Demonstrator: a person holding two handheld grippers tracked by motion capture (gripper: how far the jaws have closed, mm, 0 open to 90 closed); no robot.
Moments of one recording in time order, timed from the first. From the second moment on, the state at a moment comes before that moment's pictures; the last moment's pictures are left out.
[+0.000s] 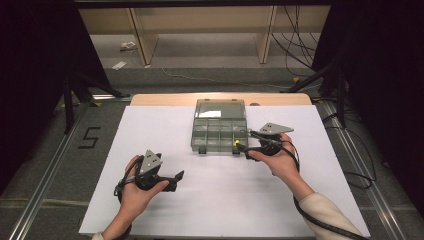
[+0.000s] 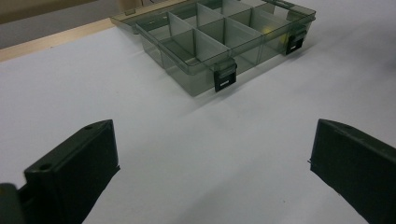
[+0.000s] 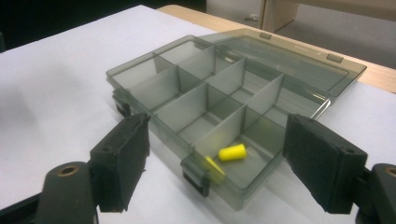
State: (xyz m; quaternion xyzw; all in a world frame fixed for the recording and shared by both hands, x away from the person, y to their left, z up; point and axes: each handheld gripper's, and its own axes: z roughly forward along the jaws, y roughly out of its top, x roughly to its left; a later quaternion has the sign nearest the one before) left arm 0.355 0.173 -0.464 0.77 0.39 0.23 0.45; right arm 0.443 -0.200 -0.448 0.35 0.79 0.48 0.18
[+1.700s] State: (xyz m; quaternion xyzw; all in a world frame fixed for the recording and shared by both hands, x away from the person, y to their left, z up) left arm 0.362 0.172 -0.466 0.77 0.39 0.23 0.45; right arm 0.364 -0.233 -0.451 0.31 0.78 0.51 0.19
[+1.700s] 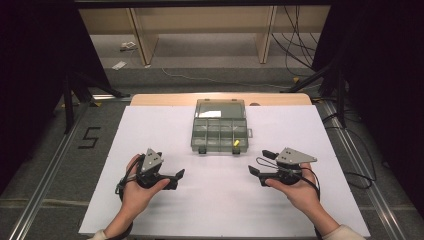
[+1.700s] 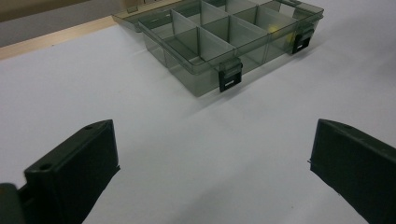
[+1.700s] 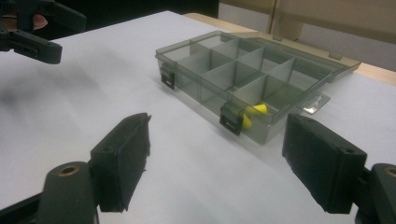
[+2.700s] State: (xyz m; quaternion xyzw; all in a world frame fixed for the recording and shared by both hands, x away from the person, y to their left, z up) left arm 0.611 0.105 -0.432 0.74 0.55 0.19 0.33; right arm 0.350 -0.250 -0.449 0.32 0.77 0.51 0.20
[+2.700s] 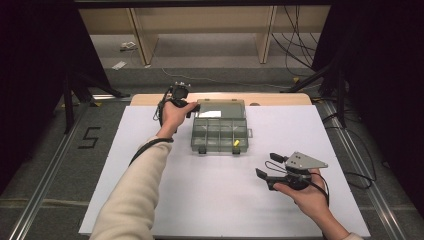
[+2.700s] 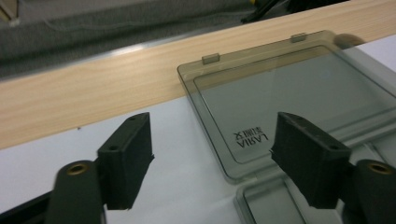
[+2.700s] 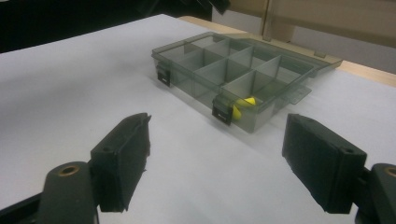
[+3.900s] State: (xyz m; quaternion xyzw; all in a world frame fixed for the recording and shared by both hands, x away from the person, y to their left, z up) left arm 0.645 0.083 -0.459 0.70 0.65 0.12 0.26; right arm 0.352 -0.253 -0.449 0.32 0.78 0.51 0.20
